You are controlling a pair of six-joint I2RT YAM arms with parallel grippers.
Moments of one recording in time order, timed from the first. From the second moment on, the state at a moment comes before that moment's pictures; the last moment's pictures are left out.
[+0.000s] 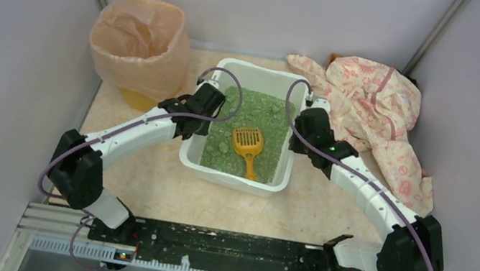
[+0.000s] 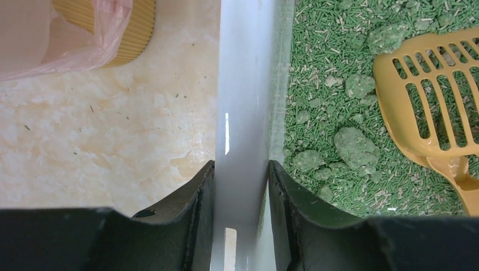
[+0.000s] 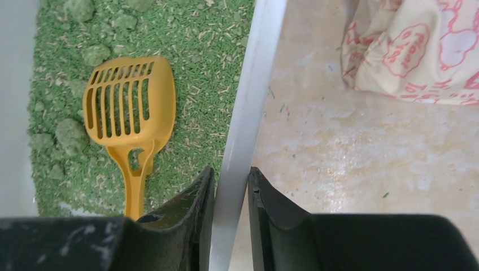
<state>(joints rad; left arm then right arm) -0.66 1.52 1.16 -0.60 -0.49 -0.37 0.53 1.23 0.90 -0.41 0.20 0.41</state>
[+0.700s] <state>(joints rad) -0.66 1.73 1.39 -0.61 -0.49 -0.37 0.44 1.54 1.17 -0.39 0.30 0.34</state>
